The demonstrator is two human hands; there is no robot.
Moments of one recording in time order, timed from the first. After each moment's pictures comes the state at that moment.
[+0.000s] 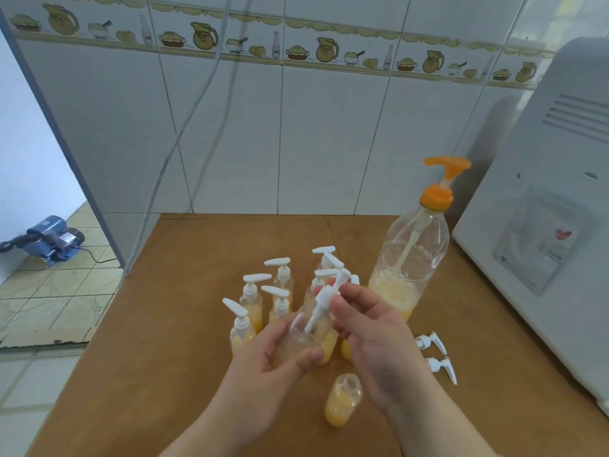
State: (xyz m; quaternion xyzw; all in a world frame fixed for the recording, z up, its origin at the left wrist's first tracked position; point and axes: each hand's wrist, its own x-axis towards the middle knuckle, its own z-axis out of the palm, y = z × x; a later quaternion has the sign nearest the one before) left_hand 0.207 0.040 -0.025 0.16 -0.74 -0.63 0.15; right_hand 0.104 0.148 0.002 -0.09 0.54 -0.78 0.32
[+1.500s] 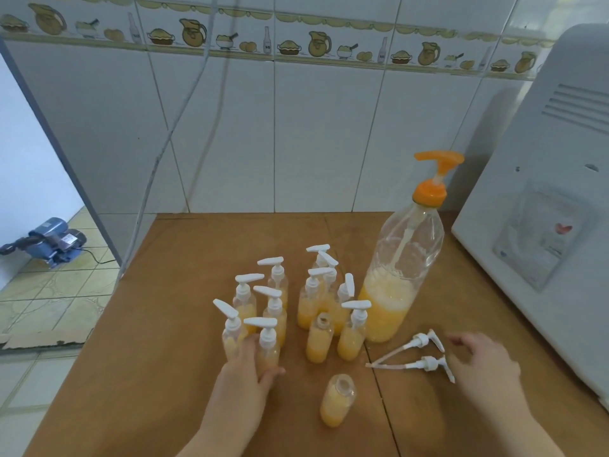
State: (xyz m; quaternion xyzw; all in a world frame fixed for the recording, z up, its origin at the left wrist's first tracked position) left_hand 0.192 0.021 -0.118 0.32 -0.86 -0.39 0.13; right_hand 0.001 0.283 -0.096 -0.10 0.97 -0.20 -0.01
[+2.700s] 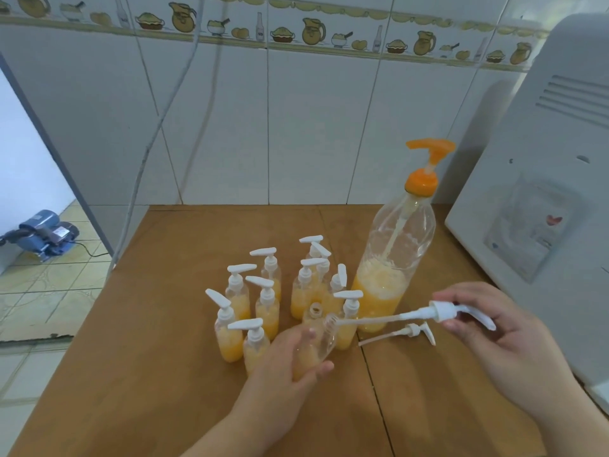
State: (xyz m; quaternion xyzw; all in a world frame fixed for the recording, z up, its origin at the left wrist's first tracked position) left_hand 0.176 0.060 -0.093 0.16 -0.85 -0.48 0.10; right_hand 0.045 0.279 0.008 -0.36 0.82 -0.43 -0.05
